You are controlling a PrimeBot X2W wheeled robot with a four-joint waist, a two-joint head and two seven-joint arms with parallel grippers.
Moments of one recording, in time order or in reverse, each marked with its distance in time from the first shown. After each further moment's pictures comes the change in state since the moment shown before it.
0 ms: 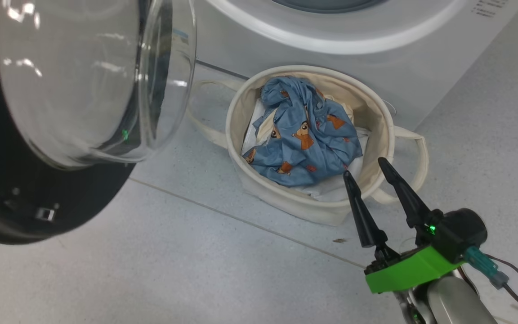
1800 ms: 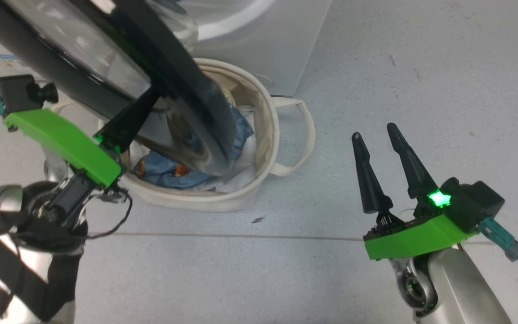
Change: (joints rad) left arm -0.134 -0.287 -0.528 -0.025 0.414 -0.263 -0.287; right arm -0.098 0.054 -0.043 0.016 0.103 0.000 0.000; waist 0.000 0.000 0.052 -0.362
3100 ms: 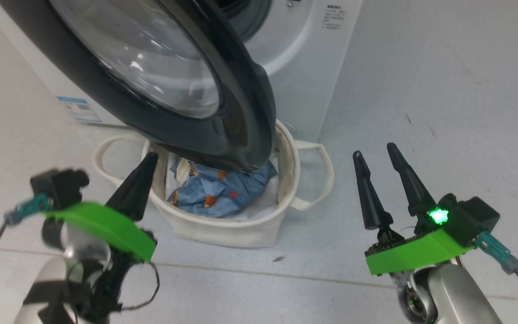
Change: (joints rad) left arm 0.203 0.027 -0.132 0.078 0.379 -0.053 -0.418; right arm 0.053 0.003 -0.007 0.015 0.005 0.000 0.000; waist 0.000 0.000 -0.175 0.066
